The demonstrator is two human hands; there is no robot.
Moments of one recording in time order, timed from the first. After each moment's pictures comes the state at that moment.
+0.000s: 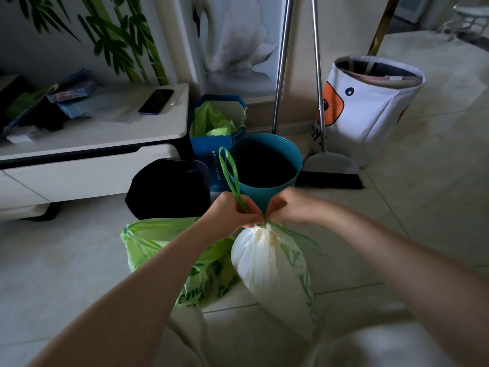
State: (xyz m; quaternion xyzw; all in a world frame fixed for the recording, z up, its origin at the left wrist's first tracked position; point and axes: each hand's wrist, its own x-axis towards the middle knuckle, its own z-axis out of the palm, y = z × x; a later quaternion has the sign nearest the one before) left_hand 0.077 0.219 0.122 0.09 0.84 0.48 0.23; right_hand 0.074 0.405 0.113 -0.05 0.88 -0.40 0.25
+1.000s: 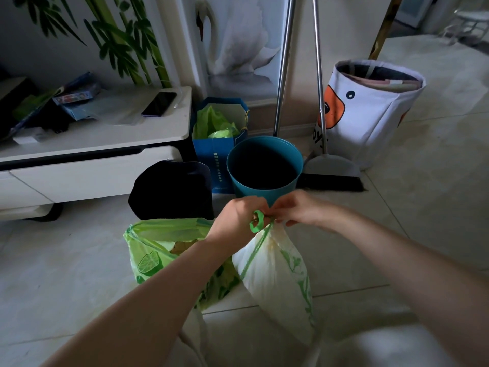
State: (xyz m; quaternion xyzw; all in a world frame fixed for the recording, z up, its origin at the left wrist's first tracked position) left_hand 0.089 0.228 0.104 0.31 0.87 0.37 -0.01; right_hand 0.086 0.411 0.114 0.00 0.83 -0.51 0.25
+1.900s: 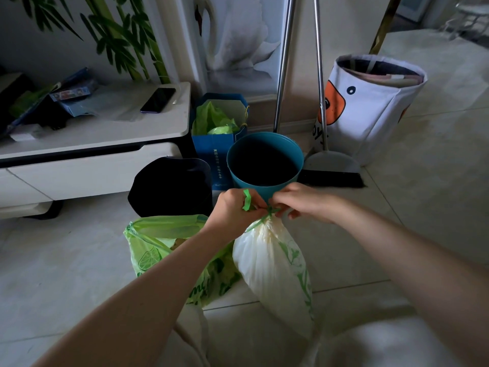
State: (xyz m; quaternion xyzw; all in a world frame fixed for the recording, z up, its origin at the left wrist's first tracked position) left_hand 0.087 0.224 0.115 0.17 0.87 0.46 0.05; right_hand 0.079 0.402 0.126 0.05 0.82 -0.50 0.27
